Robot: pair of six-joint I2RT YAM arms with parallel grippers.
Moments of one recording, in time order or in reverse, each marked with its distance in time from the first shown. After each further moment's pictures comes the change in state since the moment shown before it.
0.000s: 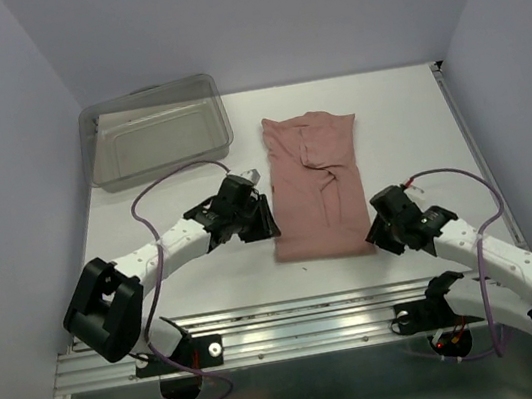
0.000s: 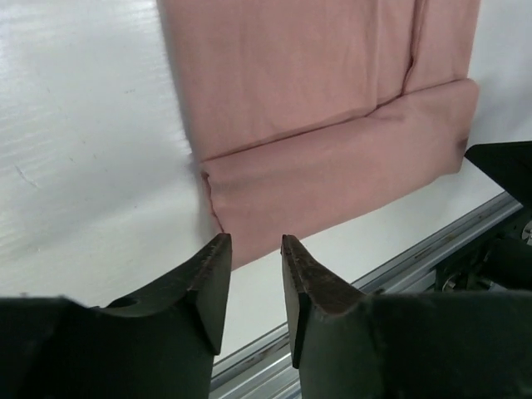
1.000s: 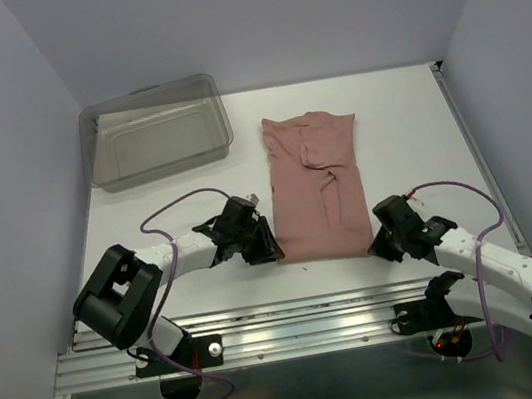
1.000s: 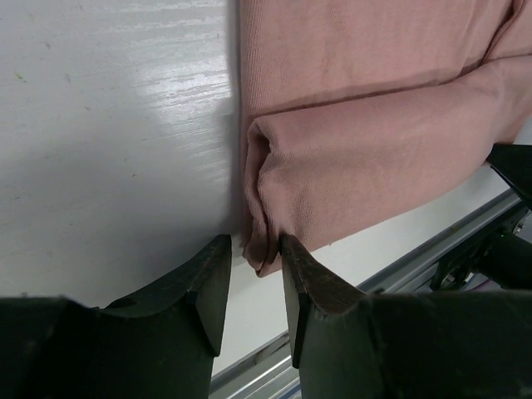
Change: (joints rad) left arm -0.008 0.076 -0.220 0.222 0.089 -0.166; right arm -0.001 -0.024 -0.115 0.093 -0.081 0.085
